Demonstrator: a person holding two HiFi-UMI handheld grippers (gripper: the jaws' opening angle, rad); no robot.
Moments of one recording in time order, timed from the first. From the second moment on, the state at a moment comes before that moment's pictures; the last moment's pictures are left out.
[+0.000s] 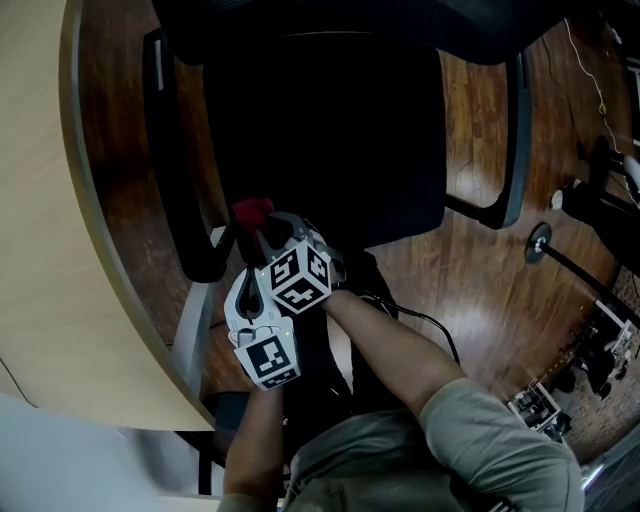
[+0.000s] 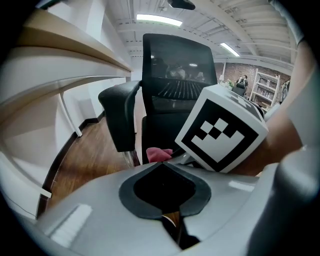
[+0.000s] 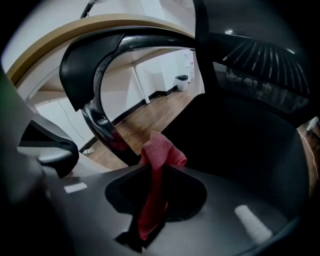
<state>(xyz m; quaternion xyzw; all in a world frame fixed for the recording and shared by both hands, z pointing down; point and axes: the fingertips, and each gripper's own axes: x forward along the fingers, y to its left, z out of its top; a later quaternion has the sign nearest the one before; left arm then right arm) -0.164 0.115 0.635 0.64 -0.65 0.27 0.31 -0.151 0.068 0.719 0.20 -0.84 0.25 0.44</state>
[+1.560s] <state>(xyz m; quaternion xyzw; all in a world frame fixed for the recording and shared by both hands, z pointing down) 0.111 0.036 0.636 0.77 -0.51 0.28 0.25 0.237 0.003 0.728 0.53 -0.66 0.35 0.40</state>
